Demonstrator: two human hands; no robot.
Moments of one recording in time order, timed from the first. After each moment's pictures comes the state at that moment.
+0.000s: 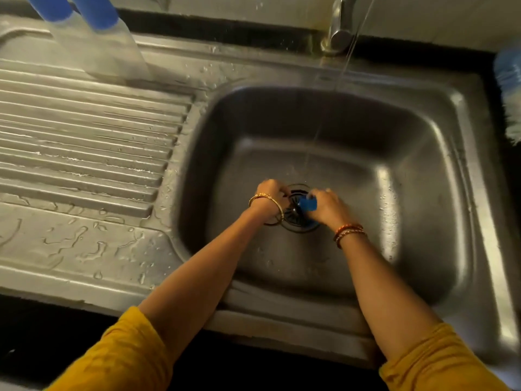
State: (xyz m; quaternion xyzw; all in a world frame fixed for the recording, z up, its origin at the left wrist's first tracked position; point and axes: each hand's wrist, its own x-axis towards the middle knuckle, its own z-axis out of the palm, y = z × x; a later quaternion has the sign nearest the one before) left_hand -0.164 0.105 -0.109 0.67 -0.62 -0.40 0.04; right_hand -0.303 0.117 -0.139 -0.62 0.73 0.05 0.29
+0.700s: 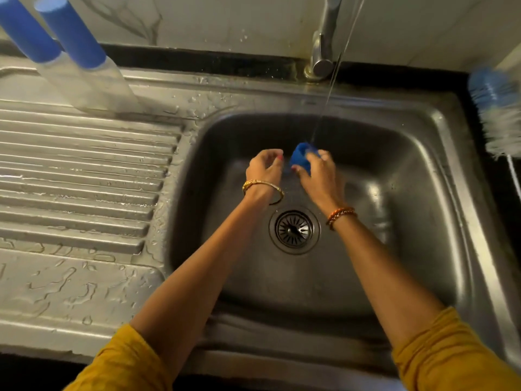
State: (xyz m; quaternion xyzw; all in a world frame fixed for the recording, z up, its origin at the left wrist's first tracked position) left_hand -0.177 0.057 -0.066 0.65 -0.45 -0.47 0.38; right_hand -0.287 0.064 -0.083 -0.64 0.73 -0.19 0.15
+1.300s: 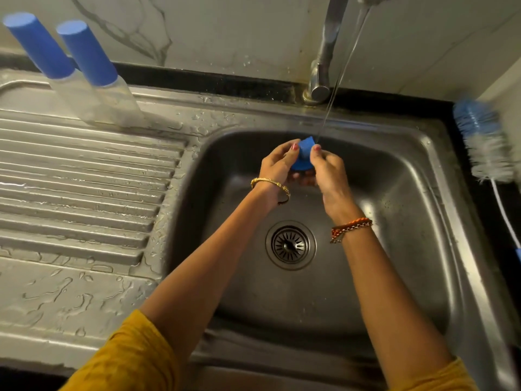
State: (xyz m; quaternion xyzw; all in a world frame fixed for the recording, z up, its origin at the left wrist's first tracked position) left_hand -0.192 0.042 -0.041 0.46 -0.36 -0.66 0.47; right_hand -0.284 0.055 -0.037 -0.46 0.64 -0.47 0.40
